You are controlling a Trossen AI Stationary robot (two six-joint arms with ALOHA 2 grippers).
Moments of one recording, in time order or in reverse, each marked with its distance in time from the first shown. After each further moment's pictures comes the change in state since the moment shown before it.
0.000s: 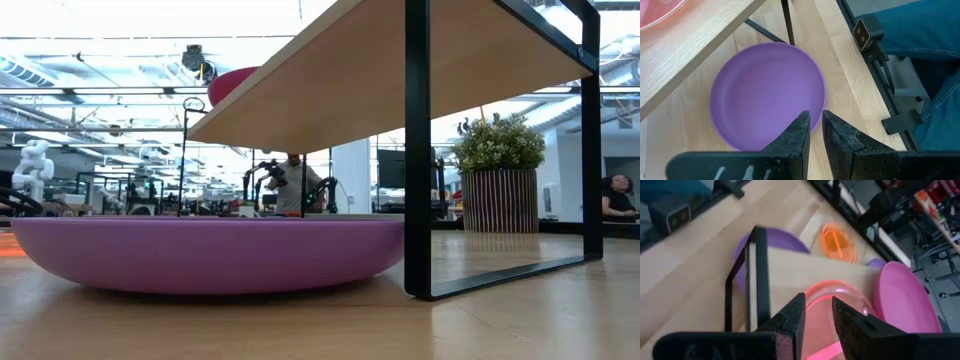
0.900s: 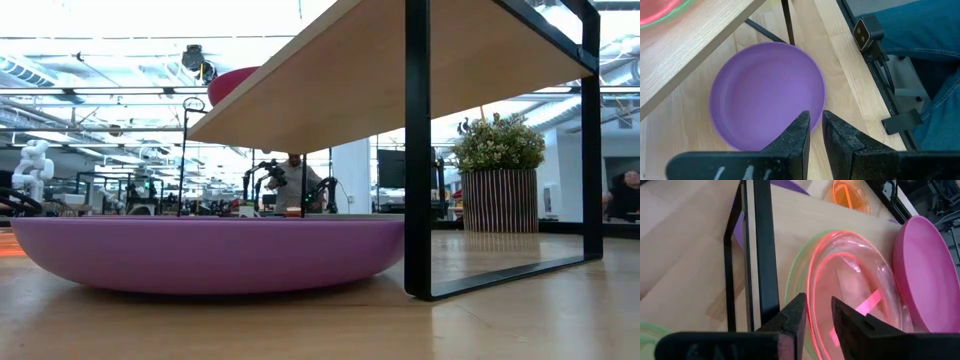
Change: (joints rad) left arm 0.001 0.000 0.002 -0.004 0.000 -0.001; right arm -0.023 0.046 0.001 -0.176 -0.004 0.097
